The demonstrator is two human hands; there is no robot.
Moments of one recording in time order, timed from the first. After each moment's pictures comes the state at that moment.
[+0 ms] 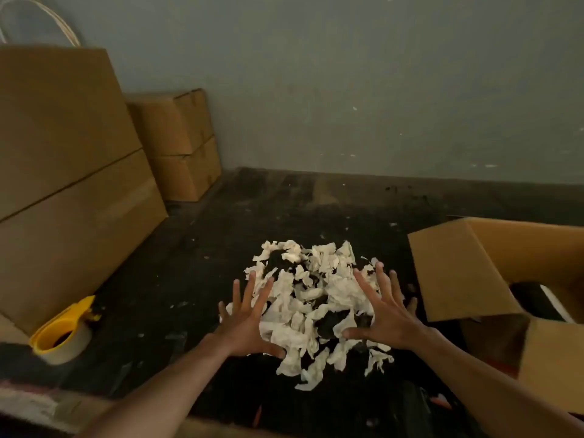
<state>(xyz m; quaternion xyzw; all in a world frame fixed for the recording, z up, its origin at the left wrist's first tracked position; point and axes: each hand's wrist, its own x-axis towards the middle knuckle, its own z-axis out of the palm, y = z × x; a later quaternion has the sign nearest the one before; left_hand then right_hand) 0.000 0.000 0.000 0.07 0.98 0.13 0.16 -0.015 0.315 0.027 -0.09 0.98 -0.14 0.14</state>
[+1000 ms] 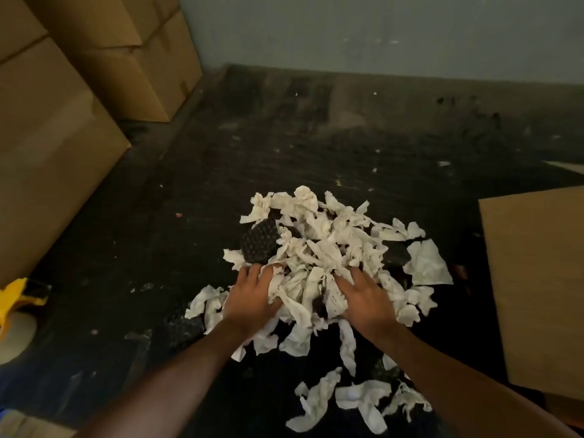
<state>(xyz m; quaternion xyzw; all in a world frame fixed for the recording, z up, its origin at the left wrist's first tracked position) -0.123 0.010 -0.125 0.06 0.99 0.12 0.03 -0.142 0.260 -0.109 -0.18 0.98 -0.08 0.09</state>
